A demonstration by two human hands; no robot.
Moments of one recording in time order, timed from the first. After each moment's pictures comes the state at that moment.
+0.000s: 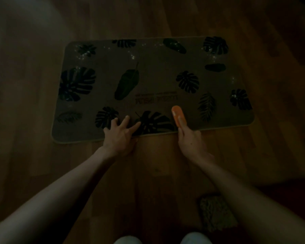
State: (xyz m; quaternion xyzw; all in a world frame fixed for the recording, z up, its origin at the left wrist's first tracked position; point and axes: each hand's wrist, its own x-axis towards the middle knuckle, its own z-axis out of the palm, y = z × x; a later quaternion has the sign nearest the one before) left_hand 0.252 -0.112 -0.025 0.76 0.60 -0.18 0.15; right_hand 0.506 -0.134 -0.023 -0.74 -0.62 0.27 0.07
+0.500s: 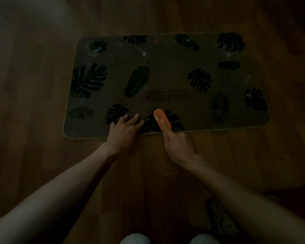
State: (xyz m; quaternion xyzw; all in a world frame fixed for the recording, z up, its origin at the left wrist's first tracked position) left_hand 0.234 -0.107 -0.023 0.77 0.59 -0.19 0.14; right_hand 0.442 -0.137 -0.034 -0.65 -0.68 0.34 0.07
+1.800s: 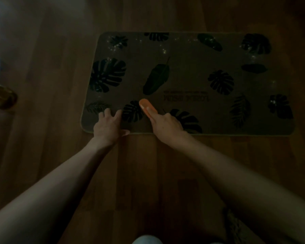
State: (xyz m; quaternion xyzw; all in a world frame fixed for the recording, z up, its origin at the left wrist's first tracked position) left_hand 0.147 -0.102 -0.016 0.62 0.75 -0.13 0.19; right_hand 0.349 -0.075 -0.019 -0.57 -0.77 0.29 -0.04
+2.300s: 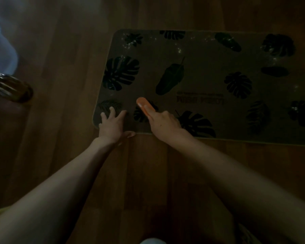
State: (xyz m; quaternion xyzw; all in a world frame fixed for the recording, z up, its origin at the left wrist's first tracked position) left_hand 0.119 -0.105 -0.030 0.57 0.77 -0.11 0.26; right_hand 0.307 -0.065 -0.016 -0.55 -0.79 0.28 -0.07
